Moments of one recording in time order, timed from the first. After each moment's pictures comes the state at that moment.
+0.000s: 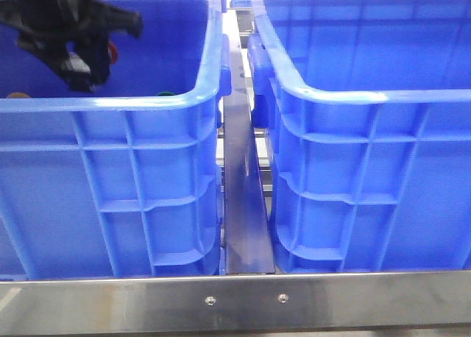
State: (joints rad) left arm -0.44 1.71 -1.40 0.42 0.77 -0.54; right arm 0.01 -0.01 0.03 -0.03 -0.11 0.09
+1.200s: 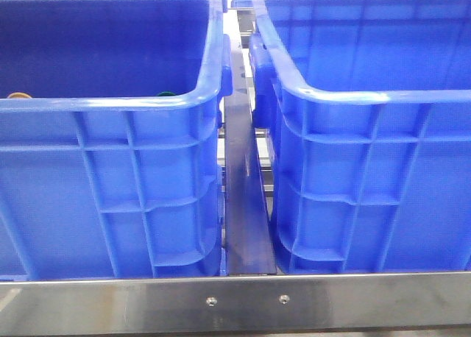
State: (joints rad) left arm -1.13 1.18 -1.17 0.42 0.74 -0.36; right arm 0.01 -0.01 -0.29 -0.01 0.21 0.15
